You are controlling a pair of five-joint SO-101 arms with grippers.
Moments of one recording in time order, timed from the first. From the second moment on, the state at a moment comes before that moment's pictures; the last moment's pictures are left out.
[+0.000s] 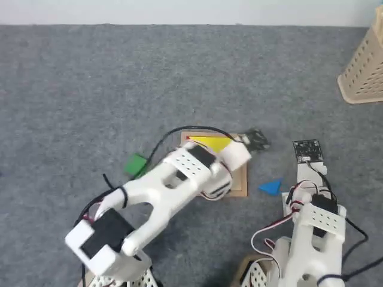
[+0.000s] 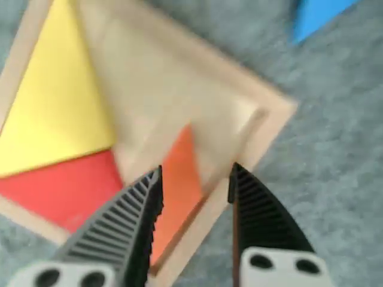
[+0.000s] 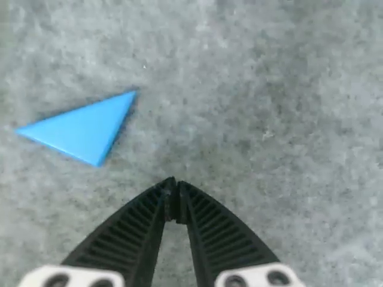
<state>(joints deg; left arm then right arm) 36.7 1.3 35.1 54.5 -14.6 19.1 -47.0 79.9 46.8 25.3</state>
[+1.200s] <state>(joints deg) 37.8 13.6 24.7 57.7 -14.5 19.1 -47.0 79.9 46.8 25.3</state>
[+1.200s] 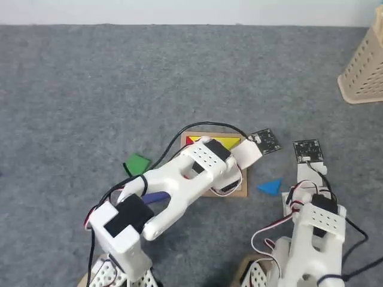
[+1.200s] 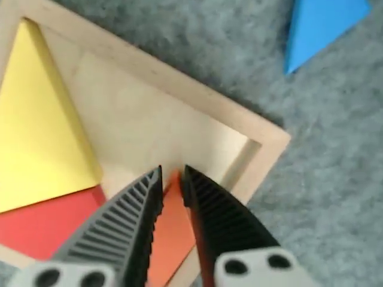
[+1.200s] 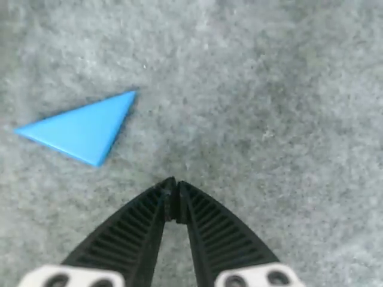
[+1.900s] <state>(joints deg) 37.5 13.7 22.6 60.6 -12.3 19.1 -47.0 79.9 46.8 25.3</state>
